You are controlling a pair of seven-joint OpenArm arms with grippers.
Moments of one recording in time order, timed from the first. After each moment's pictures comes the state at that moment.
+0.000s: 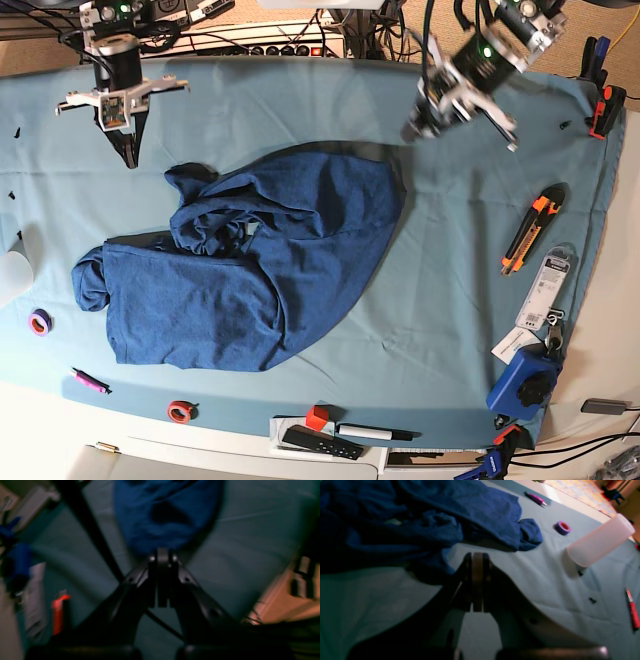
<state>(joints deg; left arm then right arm) 35.4 -34.5 19.4 125.8 8.1 -5.0 9.4 -43.9 15.8 16.6 115.6 -0.4 3.7 -0.5</state>
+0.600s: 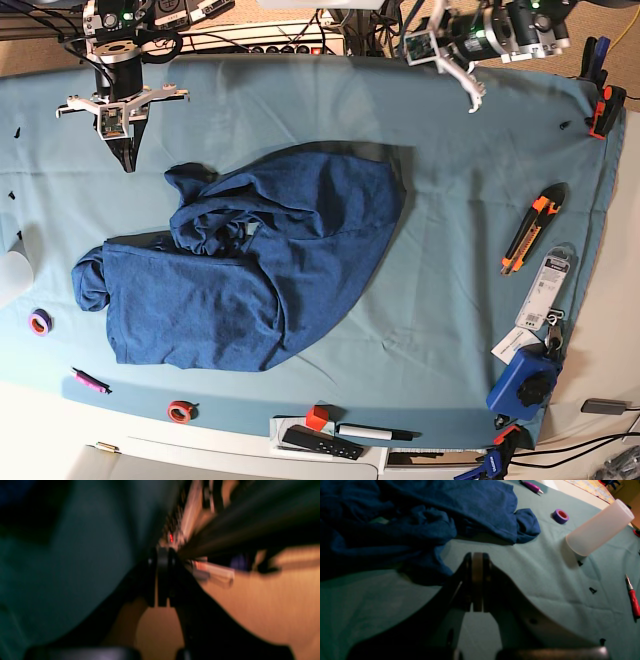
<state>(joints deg) 34.7 -39.0 19.5 125.9 -7.3 -38.0 35.5 -41.9 15.2 16.6 115.6 -0.4 3.5 -3.7</state>
